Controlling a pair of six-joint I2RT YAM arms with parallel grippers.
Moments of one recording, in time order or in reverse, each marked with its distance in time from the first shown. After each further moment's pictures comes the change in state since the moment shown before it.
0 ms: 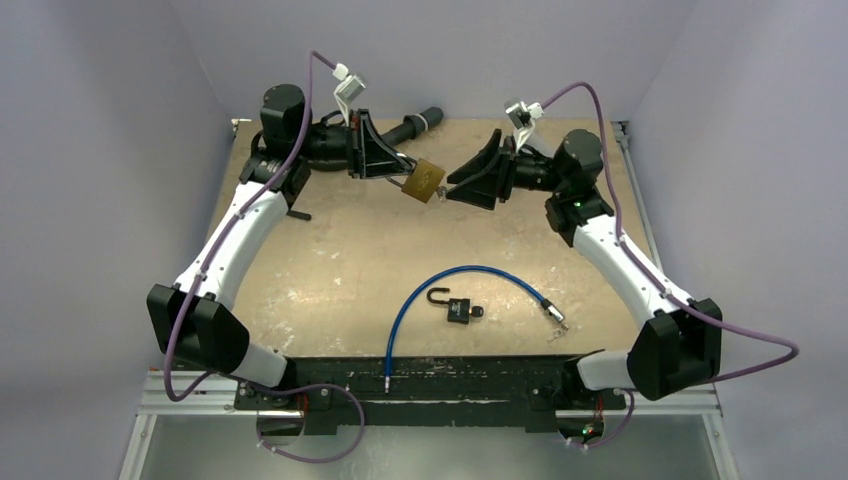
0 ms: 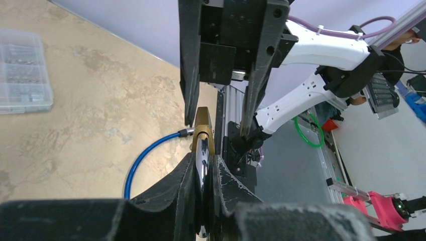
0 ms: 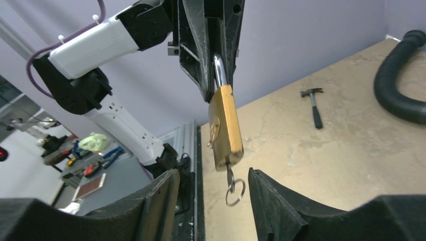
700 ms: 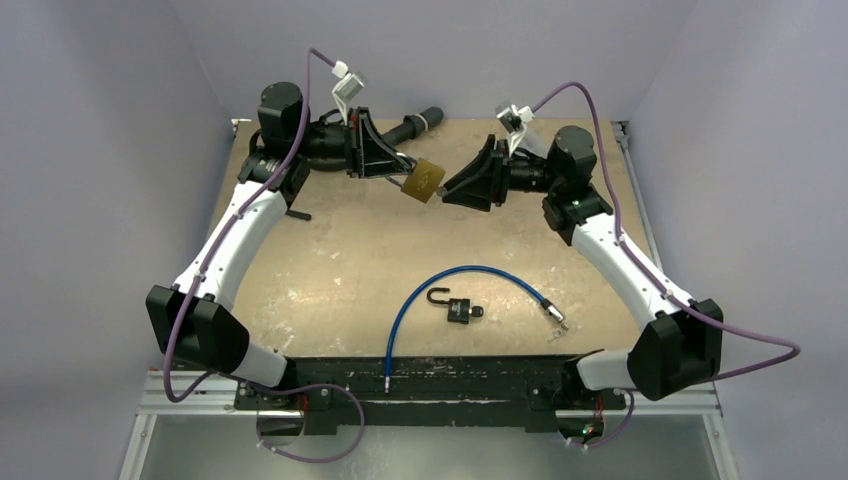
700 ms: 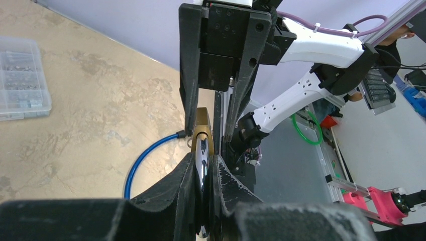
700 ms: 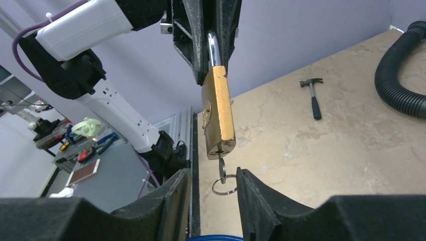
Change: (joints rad) left arm 0.011 -0.001 0.018 0.006 0.027 -0.008; right arm 0.010 -0.011 0.030 -0.171 -0.006 -0.159
